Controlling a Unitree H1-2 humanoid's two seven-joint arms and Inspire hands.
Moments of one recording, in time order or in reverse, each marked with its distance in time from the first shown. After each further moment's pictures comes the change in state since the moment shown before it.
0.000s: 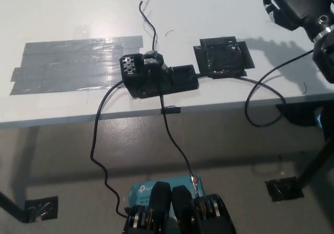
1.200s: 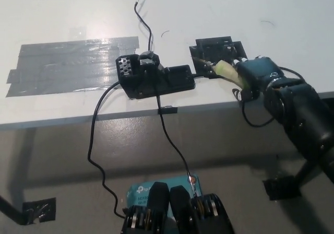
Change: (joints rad) left_arm -0.030 0.002 -0.012 -0.018 0.003 0.014 -0.010; right_arm 0.130 0.166 0.025 -0.065 0.150 0.296 0.647
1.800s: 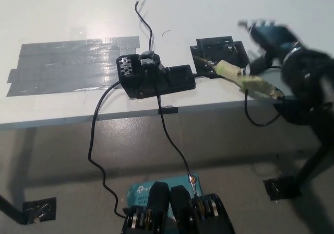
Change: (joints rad) left_arm -0.005 0.000 0.000 0.000 0.000 0.000 0.000; right_arm -0.003 -0.052 -0.217 -0.356 0.080 0.123 0.126
